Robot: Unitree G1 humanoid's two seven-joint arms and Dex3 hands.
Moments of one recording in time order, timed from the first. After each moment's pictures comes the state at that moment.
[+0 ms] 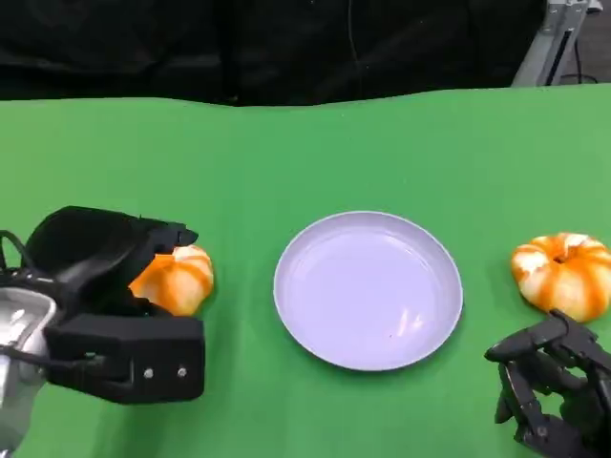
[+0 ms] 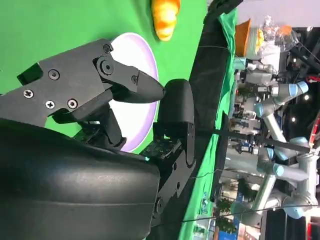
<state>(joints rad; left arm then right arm) -0.28 0.46 -0.19 0.10 0.87 -0.13 -0.19 0.22 0.00 -0.03 0.16 0.11 -0.62 0.22</state>
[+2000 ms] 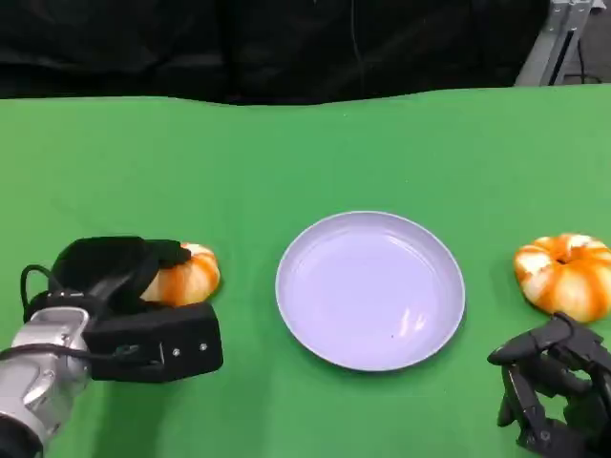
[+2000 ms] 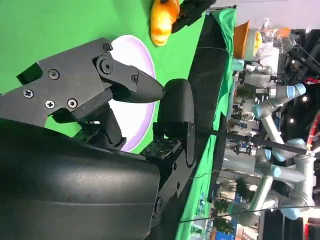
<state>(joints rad) -0.51 0.37 -0.40 0.73 0.74 -0.15 0.18 0.25 0.00 -0.03 0.10 0.11 -0.61 0.21</state>
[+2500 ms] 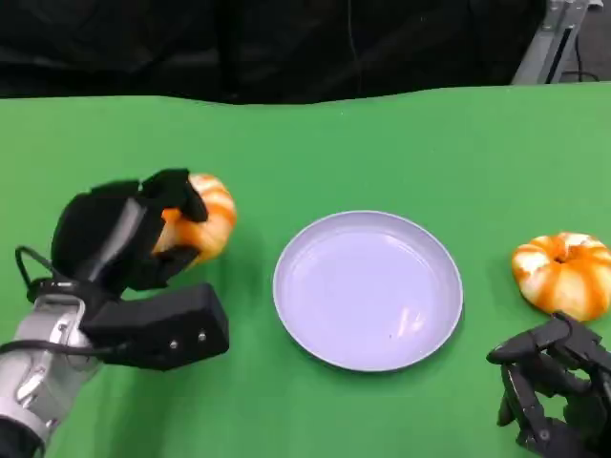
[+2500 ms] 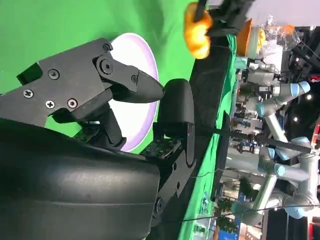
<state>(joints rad) -0.47 0.36 -0.31 0.56 0.68 -0.31 0.43 0.25 0.00 -0.03 0.10 0.10 -0.59 0.21</state>
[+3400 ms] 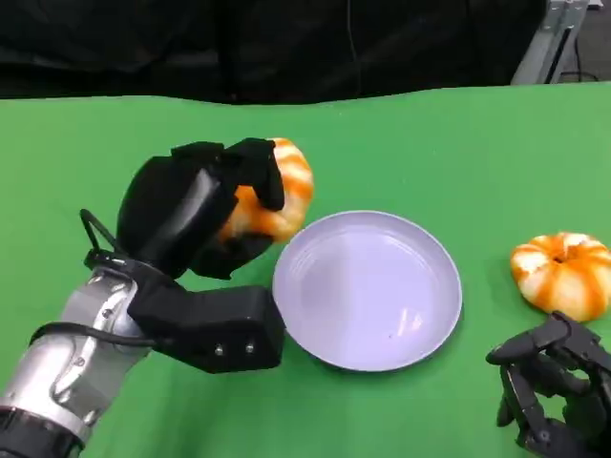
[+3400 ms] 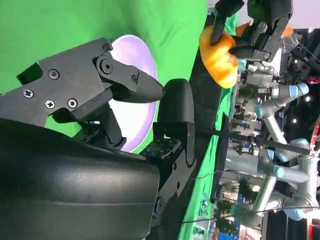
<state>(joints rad) -0.46 0.29 -0.35 0.30 0.70 -0.31 0.29 0.25 0.00 -0.03 0.10 0.11 -0.59 0.22</state>
